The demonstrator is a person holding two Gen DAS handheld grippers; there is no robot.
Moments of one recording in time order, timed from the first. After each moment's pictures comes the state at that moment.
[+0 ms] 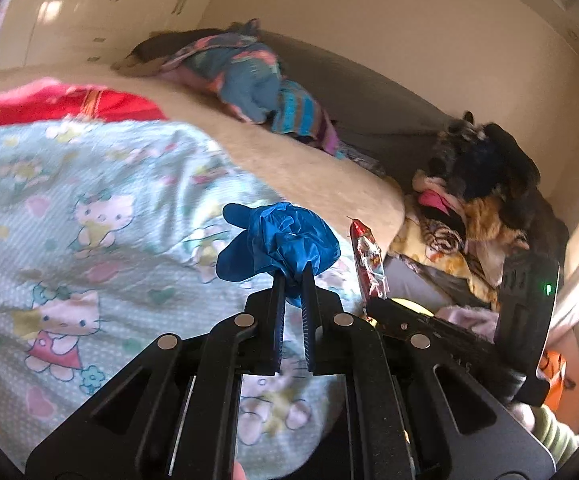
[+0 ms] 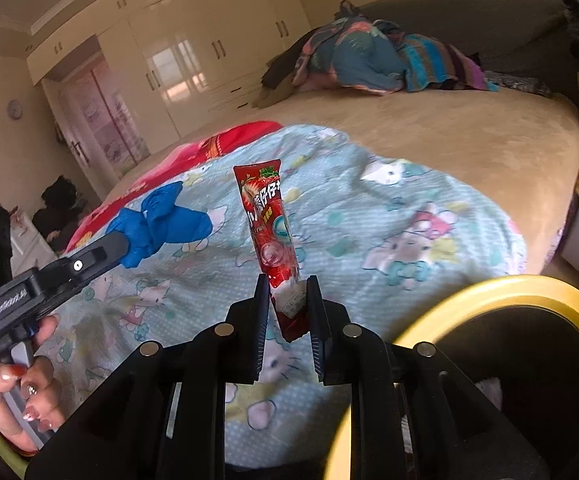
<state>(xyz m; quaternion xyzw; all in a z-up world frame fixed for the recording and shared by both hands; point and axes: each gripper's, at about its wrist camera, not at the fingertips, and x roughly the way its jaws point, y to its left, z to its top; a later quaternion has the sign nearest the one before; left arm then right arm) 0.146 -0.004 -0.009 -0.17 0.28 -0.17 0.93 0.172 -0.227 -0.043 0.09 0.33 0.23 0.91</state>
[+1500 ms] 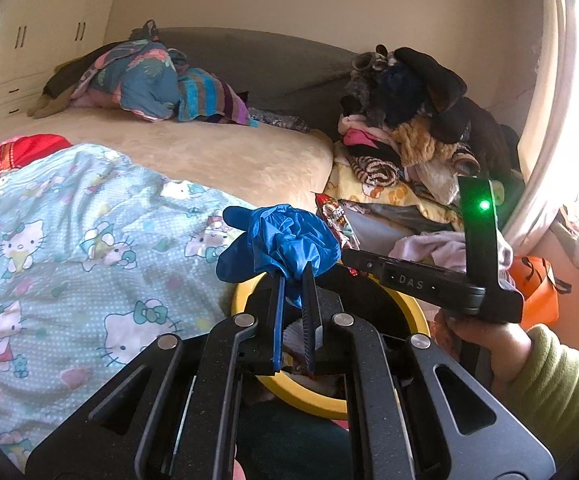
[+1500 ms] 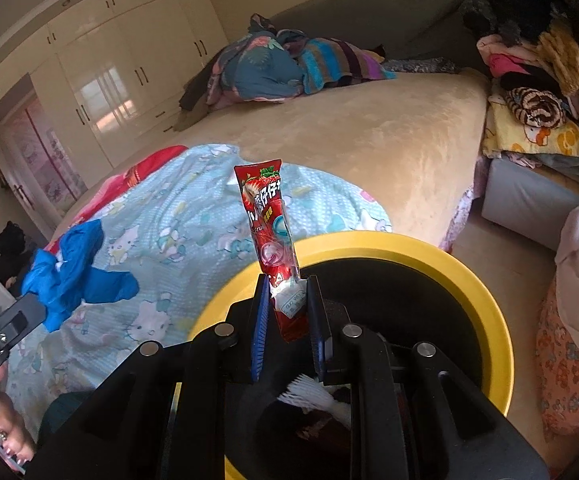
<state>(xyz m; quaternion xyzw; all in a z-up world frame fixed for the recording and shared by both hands) 0.094 -0.121 -0.001 -0.04 0.29 -0.29 0.91 0.120 -0.348 -0.052 0.13 0.35 0.09 0.93</state>
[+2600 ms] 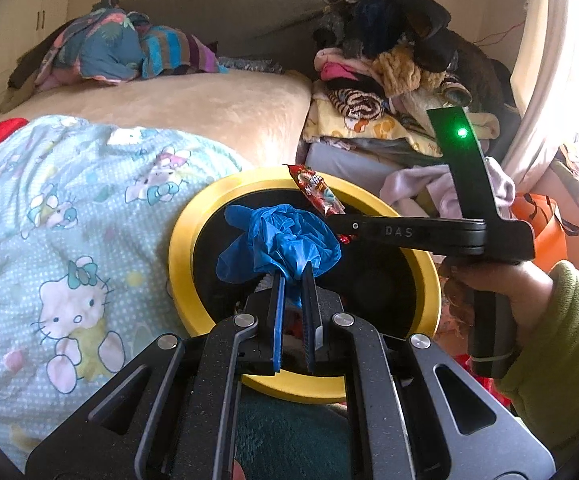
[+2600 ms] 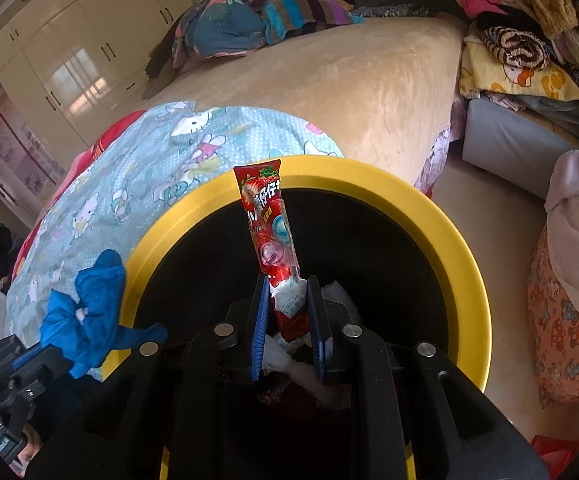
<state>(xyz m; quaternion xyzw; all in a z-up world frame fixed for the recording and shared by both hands) 0.099 -0.186 -0.063 0.02 0.36 -0.32 0.88 0.128 -0.389 -0.108 0.15 0.43 0.07 0.89</state>
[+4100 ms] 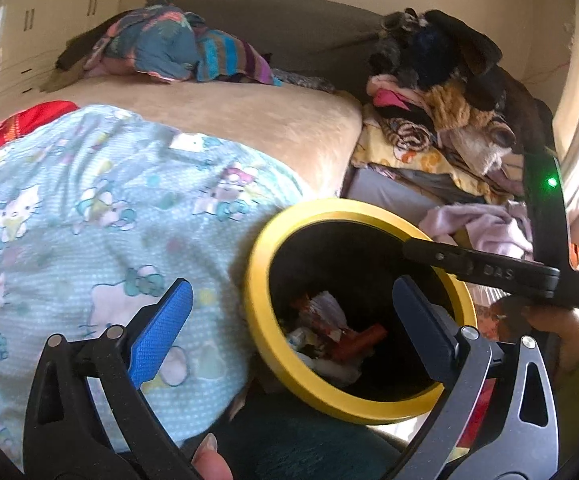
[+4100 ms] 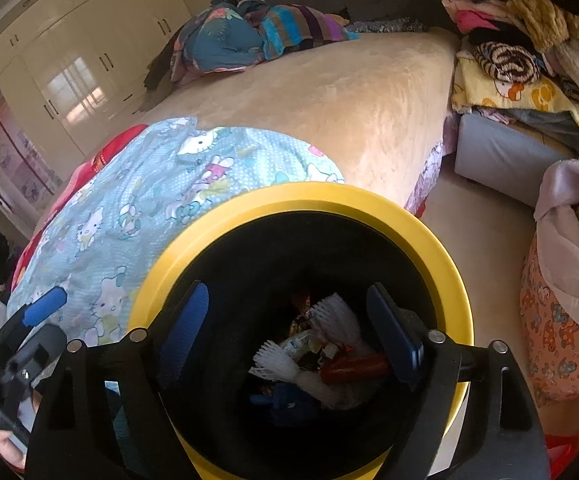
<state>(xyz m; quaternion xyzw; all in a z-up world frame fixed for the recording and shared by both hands) 0.121 -0.144 -0.044 -0.03 0.35 -0.24 0.91 0.115 -0.379 -0.071 0.14 0.40 0.06 0.90</state>
